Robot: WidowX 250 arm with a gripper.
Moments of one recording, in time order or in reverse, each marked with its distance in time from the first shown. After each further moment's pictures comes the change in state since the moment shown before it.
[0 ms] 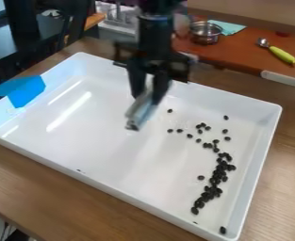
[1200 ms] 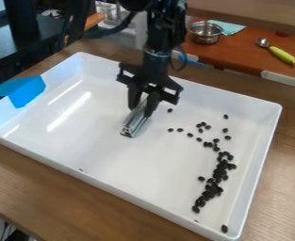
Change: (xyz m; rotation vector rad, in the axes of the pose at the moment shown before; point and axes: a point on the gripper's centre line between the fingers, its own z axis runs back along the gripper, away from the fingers) arm 0.045 0.002 -0.066 0.127 -0.015 -0.040
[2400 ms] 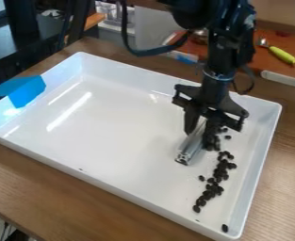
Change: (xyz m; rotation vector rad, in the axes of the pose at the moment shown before) arm -0.032 -0.107 0.022 -0.132 -0.044 -0.156
